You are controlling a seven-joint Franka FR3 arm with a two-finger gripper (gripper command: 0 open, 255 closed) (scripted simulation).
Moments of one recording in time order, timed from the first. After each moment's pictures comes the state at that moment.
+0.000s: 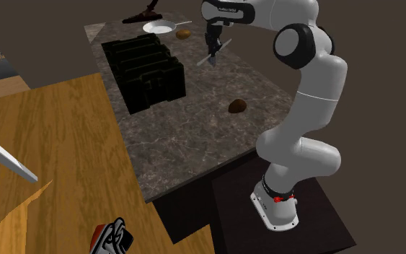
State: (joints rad) arm -0.51 0.47 0.92 -1.43 -0.37 1.83 1.64
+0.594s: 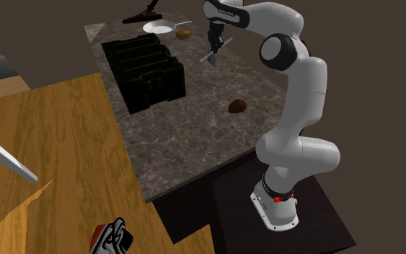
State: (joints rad) arm -0.34 0.72 0.81 -1.07 -0.50 1.71 1.59
